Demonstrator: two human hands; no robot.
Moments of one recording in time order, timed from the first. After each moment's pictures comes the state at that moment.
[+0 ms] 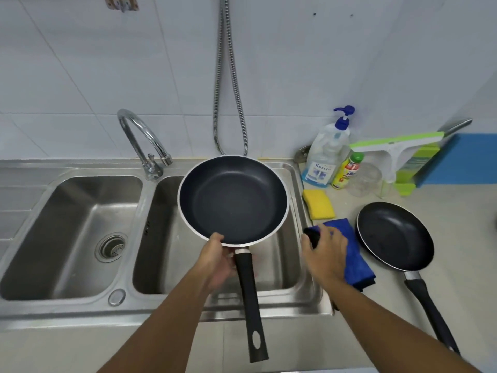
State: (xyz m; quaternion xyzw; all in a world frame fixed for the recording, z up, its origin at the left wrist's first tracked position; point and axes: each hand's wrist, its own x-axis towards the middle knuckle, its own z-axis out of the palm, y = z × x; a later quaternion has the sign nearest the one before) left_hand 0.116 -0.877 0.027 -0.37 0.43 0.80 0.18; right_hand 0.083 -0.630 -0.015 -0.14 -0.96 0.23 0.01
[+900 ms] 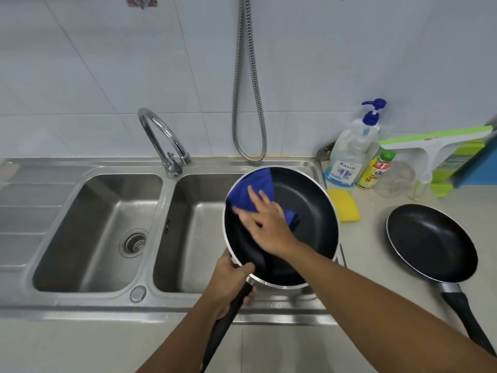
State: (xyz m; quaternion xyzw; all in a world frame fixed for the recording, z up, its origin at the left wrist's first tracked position) left_hand 0.158 -0.882 0.025 -0.29 0.62 0.71 0.16; right_hand 0.030 -0.774 0.005 0.26 -0.90 0.33 -0.09
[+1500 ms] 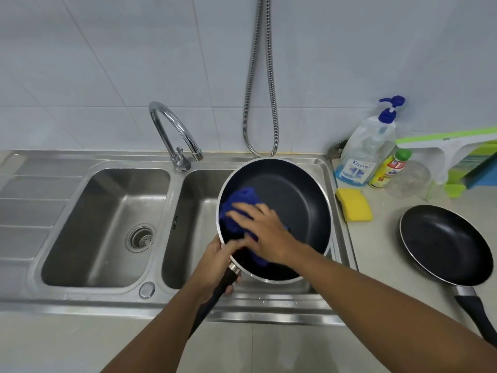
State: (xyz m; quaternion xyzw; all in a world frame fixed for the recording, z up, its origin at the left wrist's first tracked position) left_hand 0.148 -0.938 0.034 -0.26 0.62 0.72 0.18; right_hand 0.041 -0.792 -0.004 0.41 -0.89 0.22 -0.03
